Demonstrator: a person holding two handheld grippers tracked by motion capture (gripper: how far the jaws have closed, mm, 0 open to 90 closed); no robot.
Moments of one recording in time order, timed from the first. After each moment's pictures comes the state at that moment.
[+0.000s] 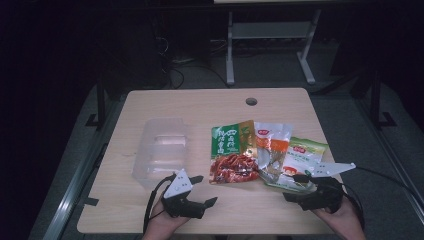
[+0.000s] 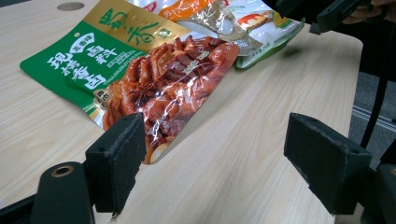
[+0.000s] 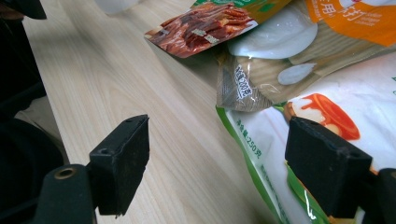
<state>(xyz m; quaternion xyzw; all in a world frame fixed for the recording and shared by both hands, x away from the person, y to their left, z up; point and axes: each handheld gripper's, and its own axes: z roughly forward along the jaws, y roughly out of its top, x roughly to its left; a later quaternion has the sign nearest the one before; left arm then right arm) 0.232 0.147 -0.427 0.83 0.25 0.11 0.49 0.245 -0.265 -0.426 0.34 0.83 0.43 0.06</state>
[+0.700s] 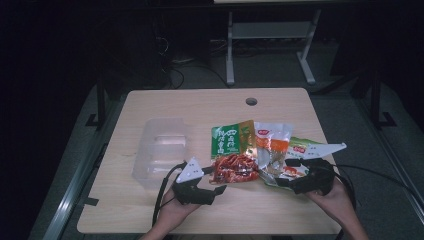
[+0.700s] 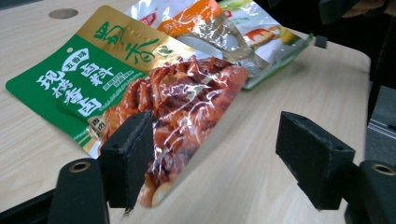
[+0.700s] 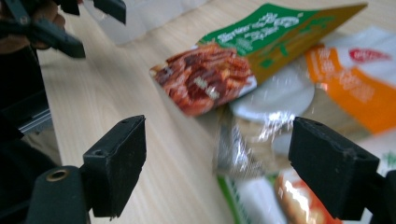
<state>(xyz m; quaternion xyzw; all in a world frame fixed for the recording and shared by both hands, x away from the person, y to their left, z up) 0.260 0.116 -0.420 0.83 0.25 0.10 0.49 0.281 -0.243 -0.393 0.32 0.84 0.44 0.05</state>
